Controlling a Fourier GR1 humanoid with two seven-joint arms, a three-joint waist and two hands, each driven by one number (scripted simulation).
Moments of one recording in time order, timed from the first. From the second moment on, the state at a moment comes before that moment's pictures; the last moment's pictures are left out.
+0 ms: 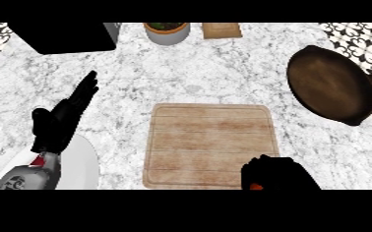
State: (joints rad) left arm -0.11 0.36 -0.13 -1.57 0.10 0.04 0.18; right arm -0.08 -0.62 0.78 -2.17 0.79 0.11 0.65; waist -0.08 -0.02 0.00
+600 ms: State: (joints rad) left arm -0.09 0.37 -0.13 -1.62 0.10 0.03 0.18; right arm 0.28 -0.85 0.46 -2.32 0.81 -0.32 0.38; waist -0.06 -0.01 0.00
